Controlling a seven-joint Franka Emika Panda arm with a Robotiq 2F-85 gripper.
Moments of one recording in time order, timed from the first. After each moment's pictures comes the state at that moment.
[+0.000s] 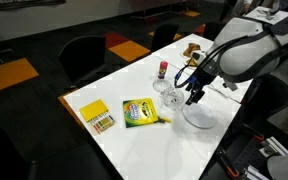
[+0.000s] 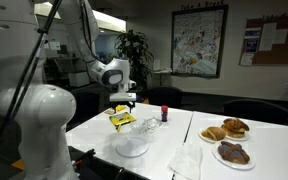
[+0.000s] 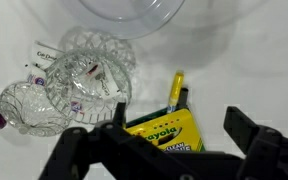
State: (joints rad) arm 0.19 -0.03 0.05 -2.68 0.41 2.80 -0.87
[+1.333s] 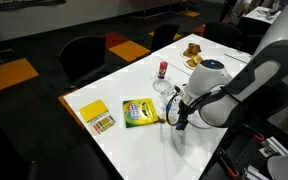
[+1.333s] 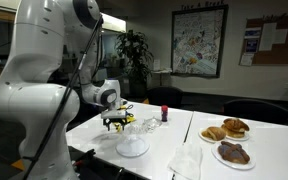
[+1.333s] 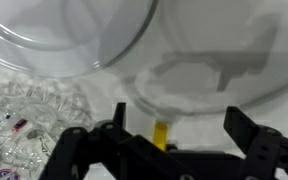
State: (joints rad) arm 0.37 0.36 0.01 -2.60 0.19 3.03 -0.49
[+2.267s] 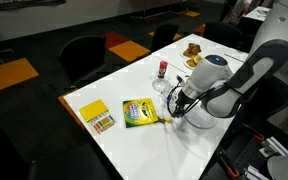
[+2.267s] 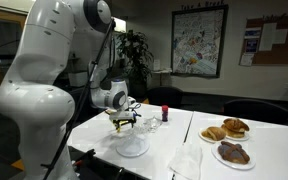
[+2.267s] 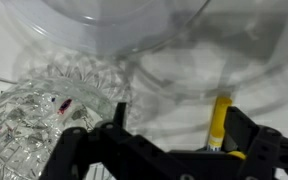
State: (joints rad) arm 0.13 0.42 0.09 -2.57 -0.11 3.20 -0.28
